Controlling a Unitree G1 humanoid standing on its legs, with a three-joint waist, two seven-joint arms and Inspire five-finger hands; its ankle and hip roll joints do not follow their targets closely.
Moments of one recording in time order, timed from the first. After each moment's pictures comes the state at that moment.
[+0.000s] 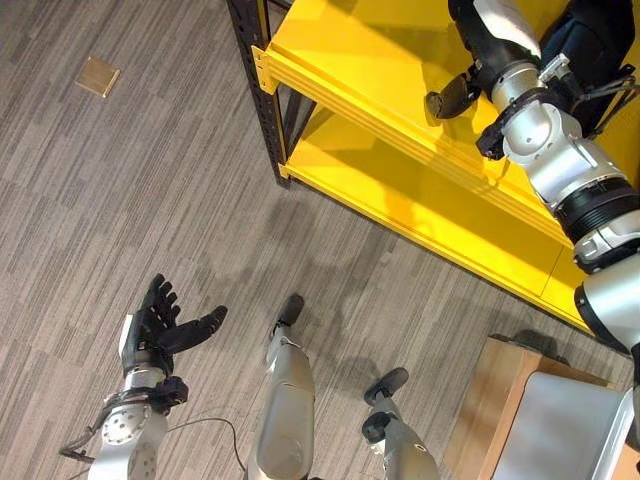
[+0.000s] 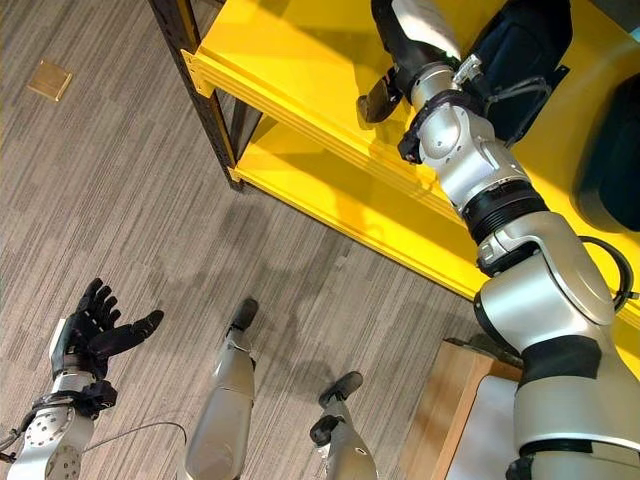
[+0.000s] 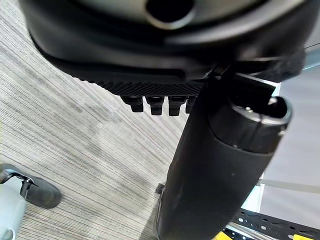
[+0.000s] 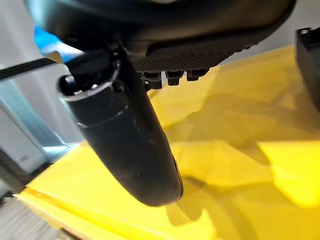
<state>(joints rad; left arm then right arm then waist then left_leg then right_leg) 0.18 0.57 0.05 0.23 -0.66 -0.23 0.14 -1.45 -0.67 0.81 0.92 0.01 -0.12 -0.18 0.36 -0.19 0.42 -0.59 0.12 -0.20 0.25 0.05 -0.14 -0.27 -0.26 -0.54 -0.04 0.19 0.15</state>
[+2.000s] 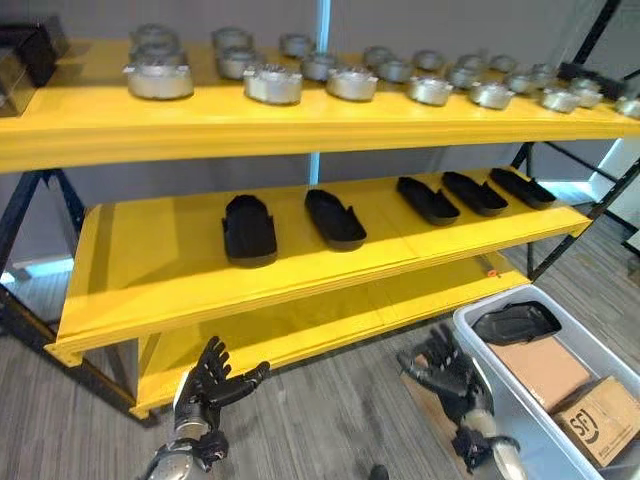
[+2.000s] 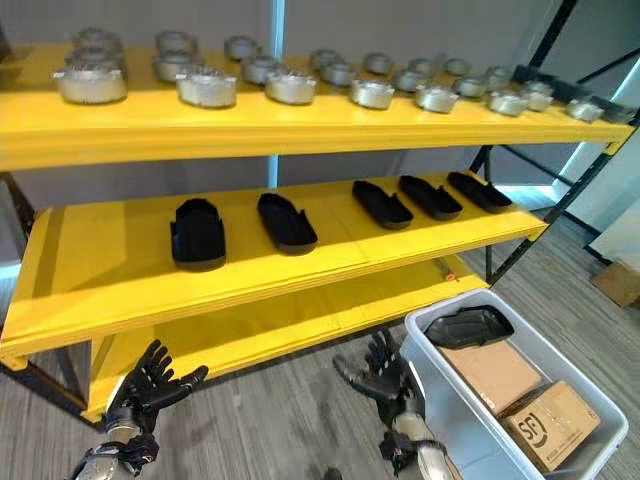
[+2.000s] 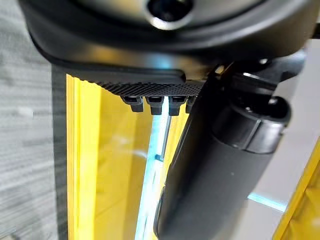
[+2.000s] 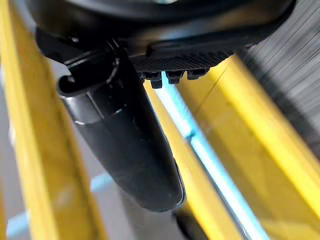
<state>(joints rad) 0.34 0.32 -0.03 0.26 -0.57 -0.16 0.03 0.39 -0.19 0.08 0.19 0.67 -0.16 0.07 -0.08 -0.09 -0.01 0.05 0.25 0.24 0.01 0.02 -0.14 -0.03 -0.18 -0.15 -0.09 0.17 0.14</state>
